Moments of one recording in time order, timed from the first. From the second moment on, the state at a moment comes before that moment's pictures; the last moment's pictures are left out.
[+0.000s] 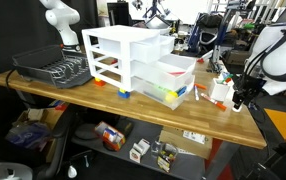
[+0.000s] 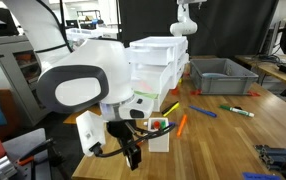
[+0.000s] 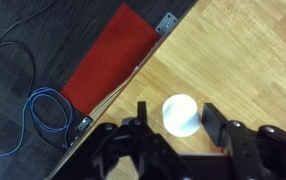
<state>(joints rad) 0.04 0.33 -0.26 -2.69 -0.13 3.05 0.01</state>
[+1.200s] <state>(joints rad) 0.07 0.13 -0.25 -2.79 -0.21 3.00 -0.06</state>
